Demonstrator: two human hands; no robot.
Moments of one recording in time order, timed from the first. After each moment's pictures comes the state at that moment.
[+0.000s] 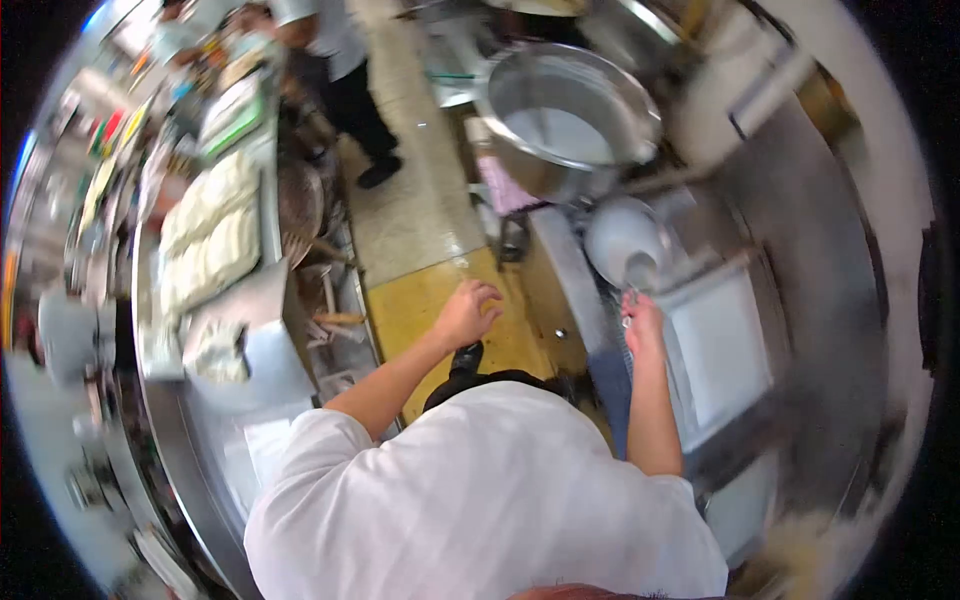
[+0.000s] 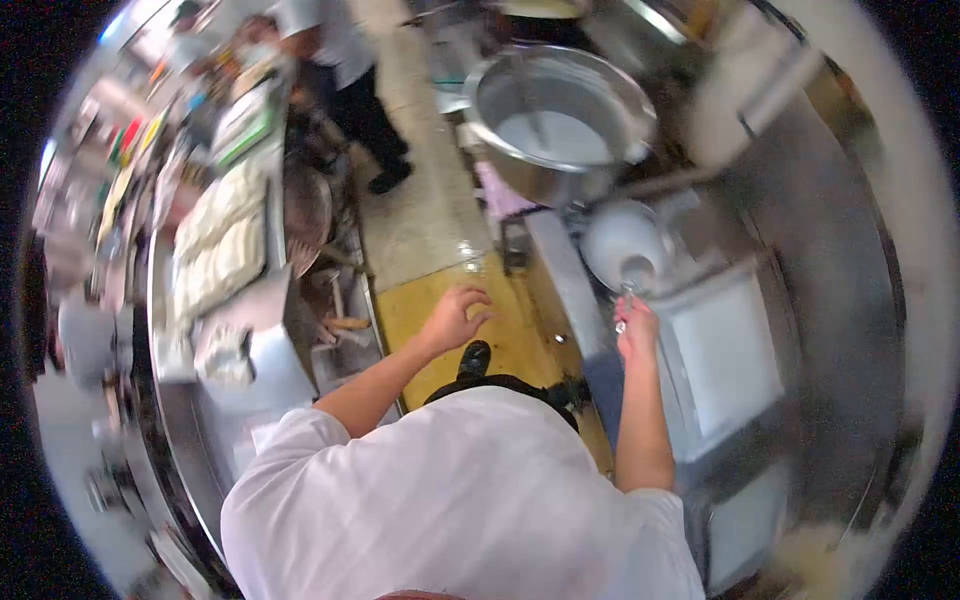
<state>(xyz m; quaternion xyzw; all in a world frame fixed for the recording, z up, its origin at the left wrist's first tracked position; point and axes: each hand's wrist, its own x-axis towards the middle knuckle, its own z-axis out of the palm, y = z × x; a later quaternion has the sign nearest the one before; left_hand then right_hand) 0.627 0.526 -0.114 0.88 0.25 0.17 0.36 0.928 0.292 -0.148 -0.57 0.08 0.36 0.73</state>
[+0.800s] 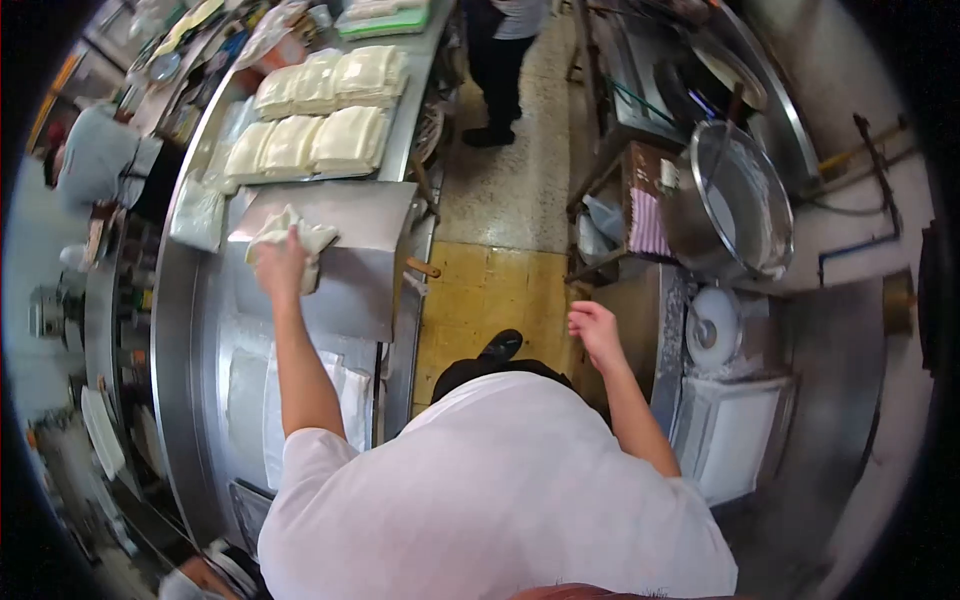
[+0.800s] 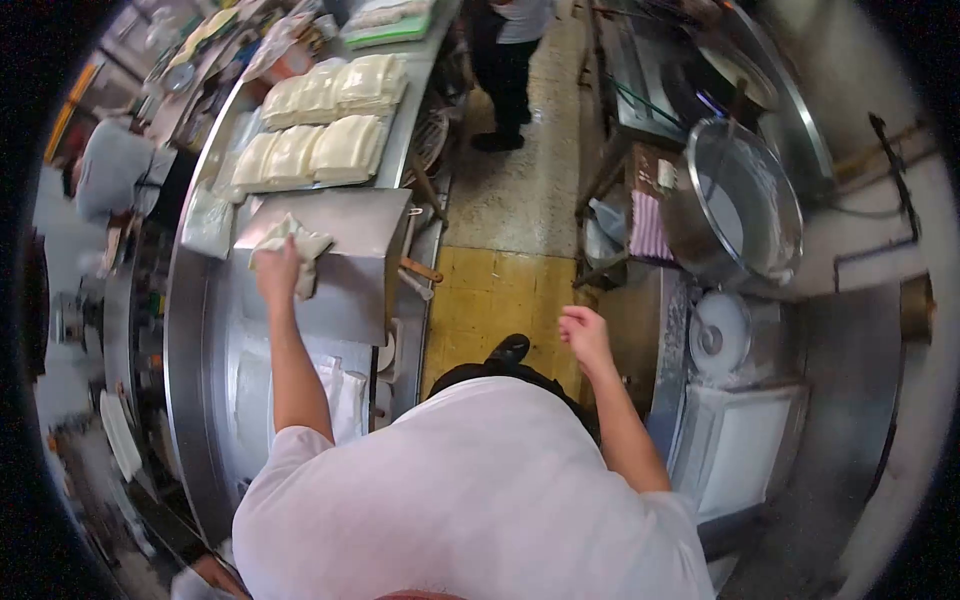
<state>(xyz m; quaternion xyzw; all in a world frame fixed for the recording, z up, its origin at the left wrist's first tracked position) 0.171 0.708 -0.047 0.46 0.87 0.17 0.00 0.690 0.495 -0.136 -0.67 -0.25 0.54 0.44</state>
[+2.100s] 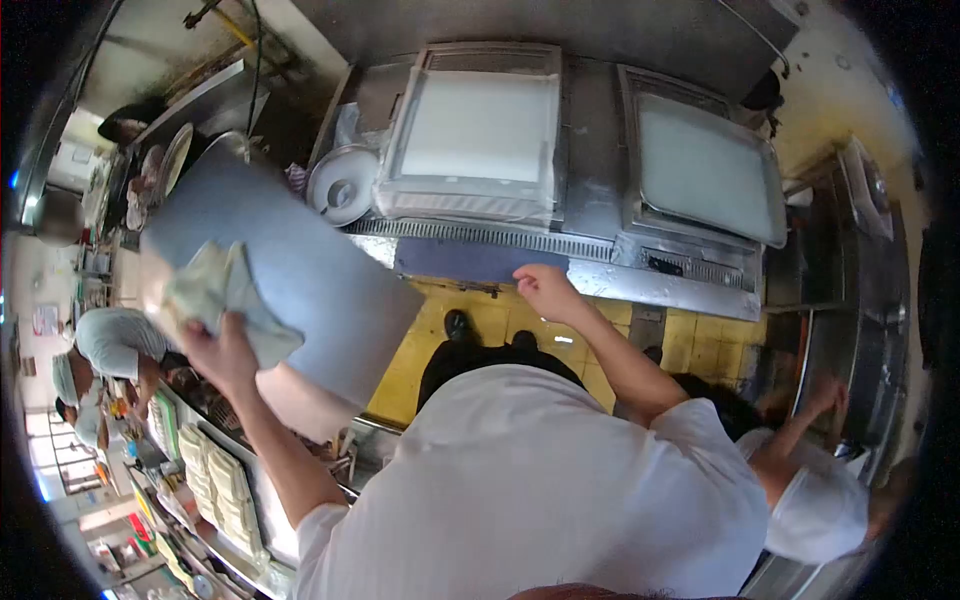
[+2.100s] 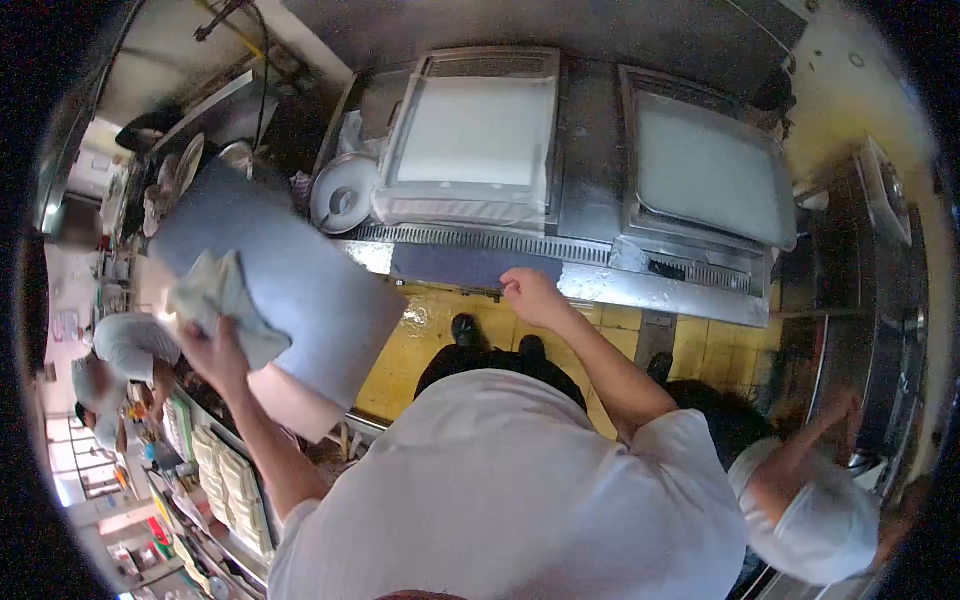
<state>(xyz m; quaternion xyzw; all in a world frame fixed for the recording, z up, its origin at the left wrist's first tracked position) 0.656 0.402 0.127 0.85 0.18 0.39 0.30 0.702 -0.033 -0.129 -0.85 -0.08 0.11 0.50</state>
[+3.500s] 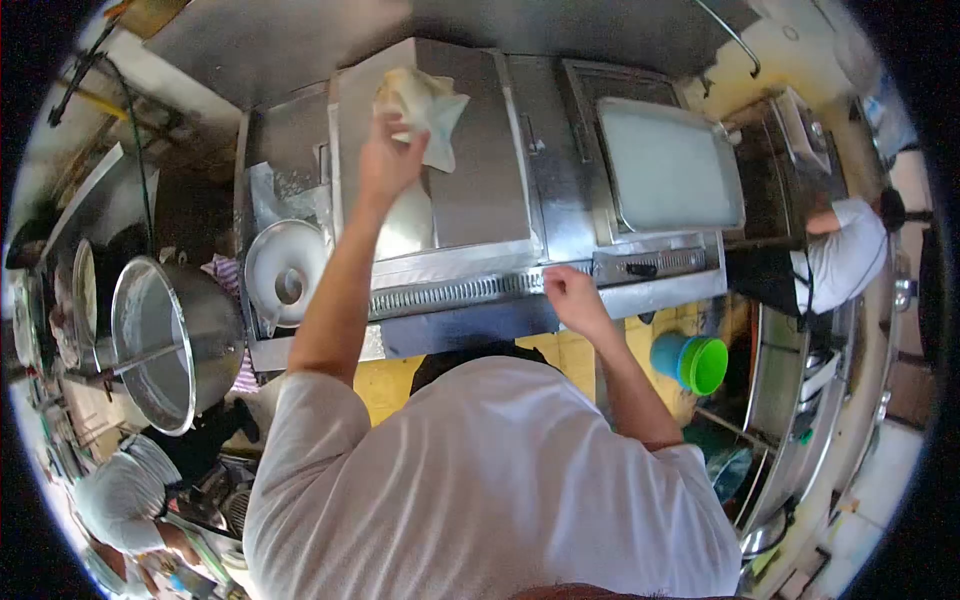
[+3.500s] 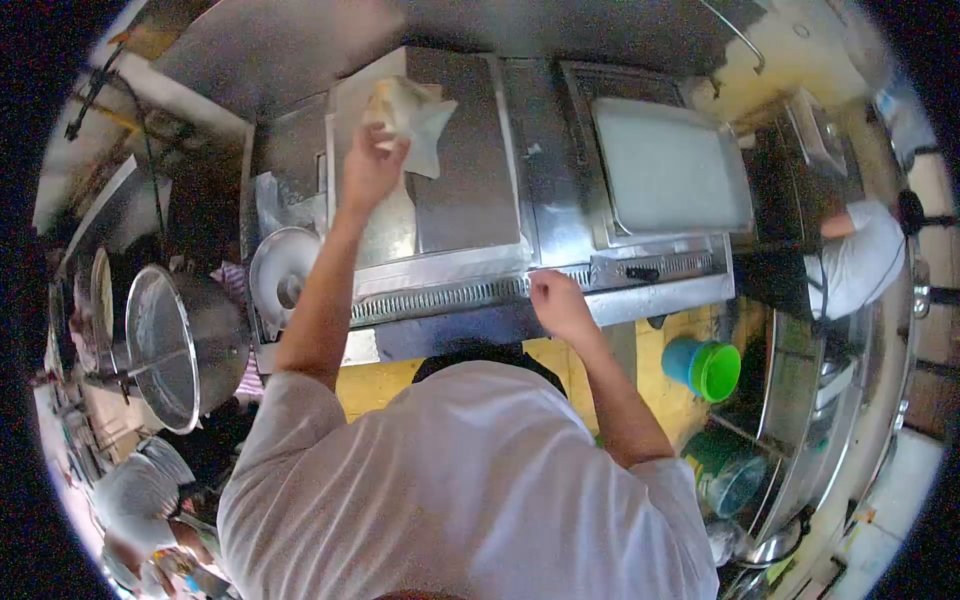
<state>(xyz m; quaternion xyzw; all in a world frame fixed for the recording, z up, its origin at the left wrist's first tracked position) 1.082 0.184 -0.047 0.85 -0.13 0.04 0.52 0.785 -0.037 -0.068 -0.89 0.16 0.04 0.43</state>
